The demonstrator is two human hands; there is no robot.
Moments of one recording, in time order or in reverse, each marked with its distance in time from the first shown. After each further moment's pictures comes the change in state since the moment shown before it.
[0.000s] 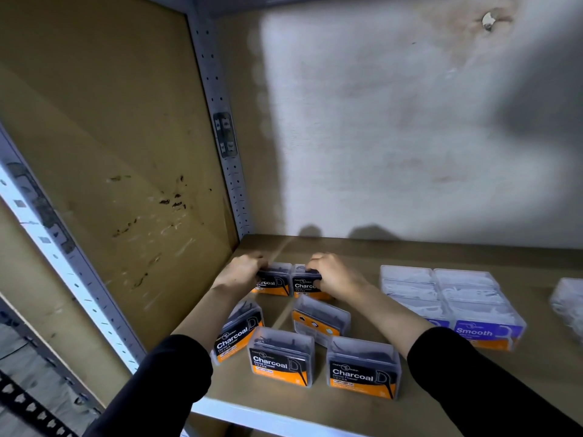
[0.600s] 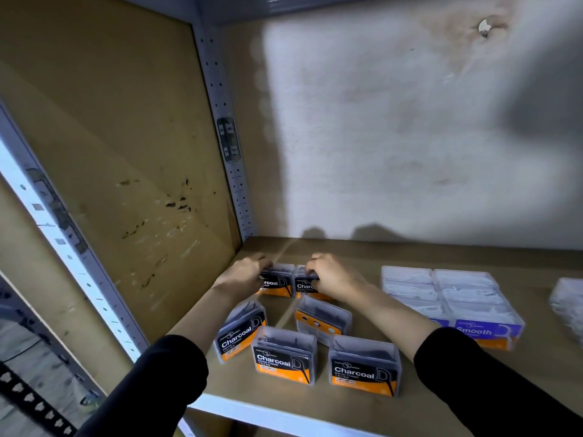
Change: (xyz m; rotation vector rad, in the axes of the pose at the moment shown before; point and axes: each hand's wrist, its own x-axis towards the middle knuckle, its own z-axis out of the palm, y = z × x) left_hand -0.007 0.002 -0.007 -0.016 -0.050 0.020; right_hand -0.006 -0.013 -0.008 0.022 0.022 0.002
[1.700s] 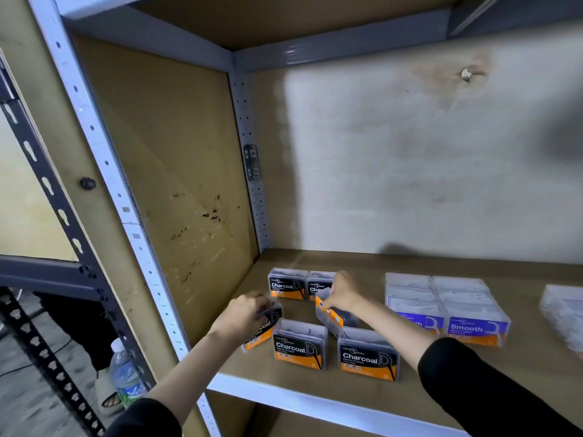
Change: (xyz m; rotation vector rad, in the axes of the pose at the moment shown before) left_hand -0.097 0.008 0.006 0.012 0.113 -0.077; right_hand -0.026 -0.023 0.005 0.270 -0.049 0.425
